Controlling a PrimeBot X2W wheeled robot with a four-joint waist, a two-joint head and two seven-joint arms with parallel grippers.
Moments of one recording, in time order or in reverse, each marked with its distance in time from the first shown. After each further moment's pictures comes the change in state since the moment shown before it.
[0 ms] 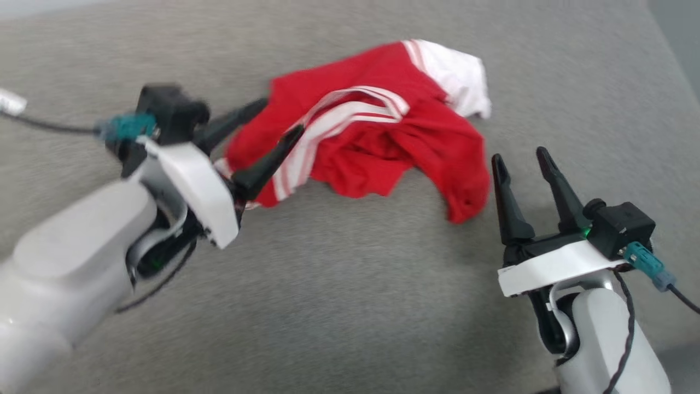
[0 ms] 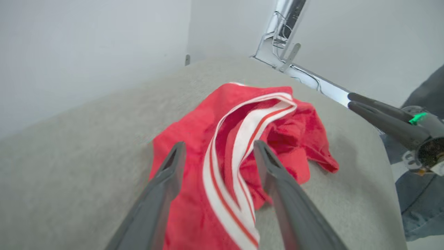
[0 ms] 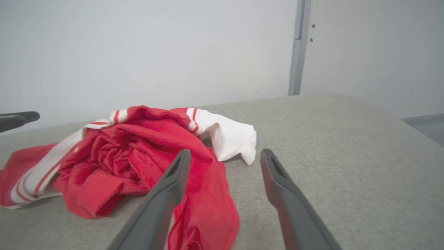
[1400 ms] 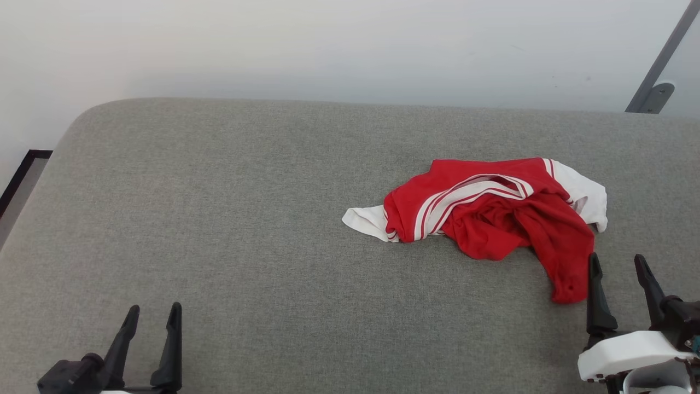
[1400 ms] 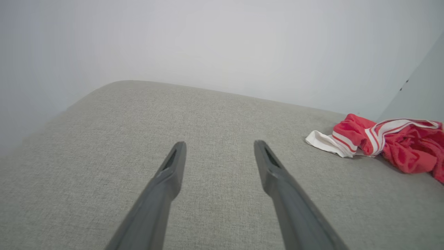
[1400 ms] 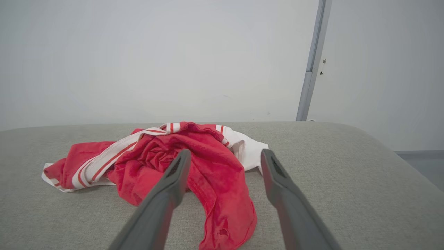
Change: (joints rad) left arm 1.220 -0.453 1.240 -0.167 0.700 0.000 -0.068; right arm 0.288 0.000 -0.319 -0.033 -0.191 0.000 0.024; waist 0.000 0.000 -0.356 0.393
